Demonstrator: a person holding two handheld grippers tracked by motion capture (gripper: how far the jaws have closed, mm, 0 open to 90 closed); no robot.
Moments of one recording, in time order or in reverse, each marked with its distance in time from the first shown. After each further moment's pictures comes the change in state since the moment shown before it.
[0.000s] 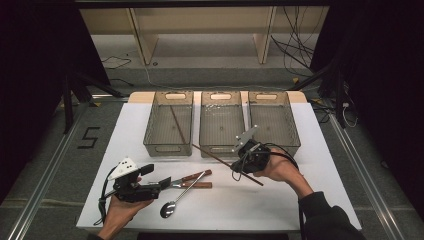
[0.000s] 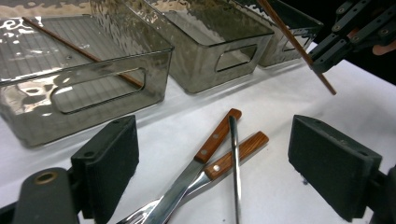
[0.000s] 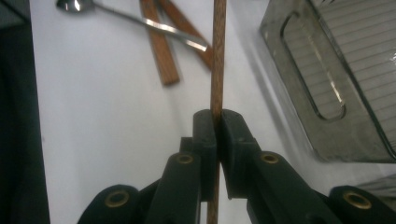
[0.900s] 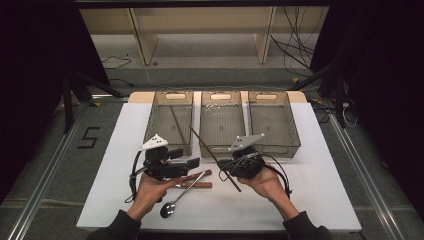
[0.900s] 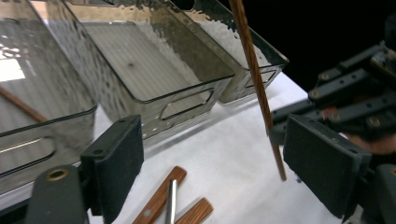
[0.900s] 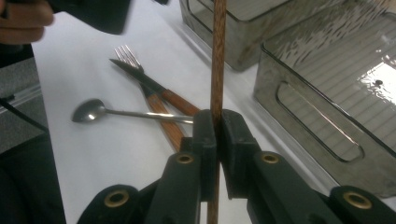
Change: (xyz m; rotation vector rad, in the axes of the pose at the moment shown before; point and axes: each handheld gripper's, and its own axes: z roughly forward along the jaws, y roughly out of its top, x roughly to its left) left arm -0.033 0.059 0.062 0.032 -0.109 -0.123; right arm 0.039 0.007 0.004 -0.294 -0.098 0.225
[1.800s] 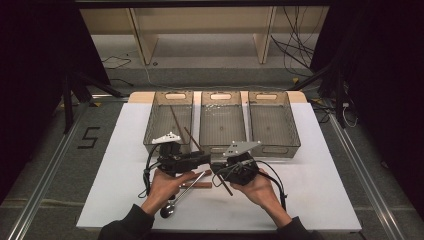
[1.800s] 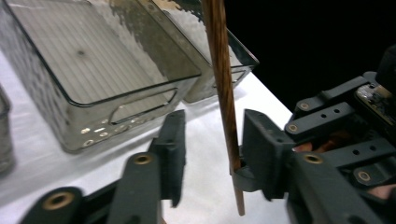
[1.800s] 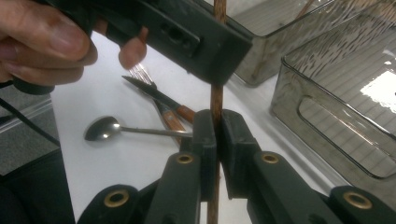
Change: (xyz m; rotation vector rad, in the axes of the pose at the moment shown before) left arm -0.007 0.003 0.027 0.043 -0.134 -0.082; right arm 0.018 -0.002 0.009 -0.065 -0.001 0.020
